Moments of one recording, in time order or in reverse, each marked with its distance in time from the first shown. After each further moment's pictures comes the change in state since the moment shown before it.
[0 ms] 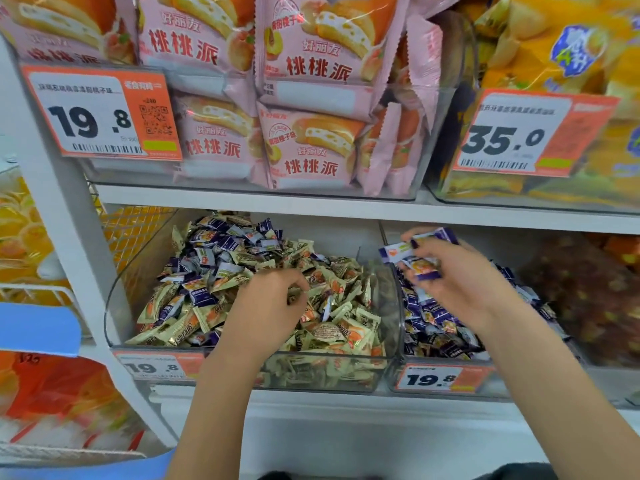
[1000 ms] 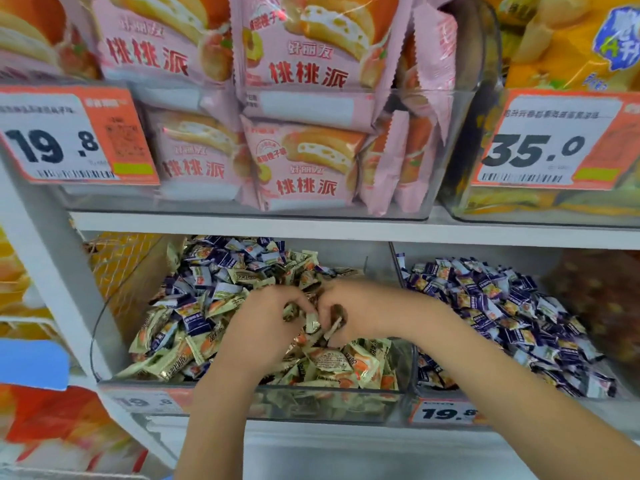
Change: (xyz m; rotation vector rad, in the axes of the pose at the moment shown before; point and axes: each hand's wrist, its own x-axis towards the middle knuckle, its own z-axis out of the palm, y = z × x) left_hand 0.020 -0.012 0.007 -0.049 -0.100 -0.087; right_hand 0.048 0.036 0.060 -1.537 -0.712 -0.319
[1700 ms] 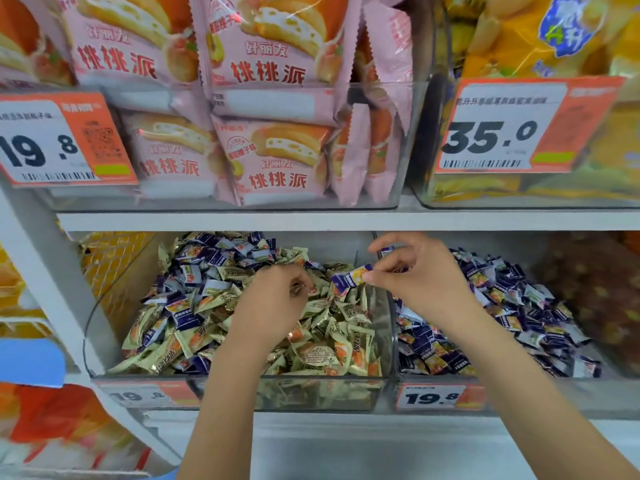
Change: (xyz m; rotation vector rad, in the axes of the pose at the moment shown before) left_hand 0.017 0.022 0.010 0.039 0.080 0.031; right_hand -0.064 0.027 -0.007 0.682 0.778 0.236
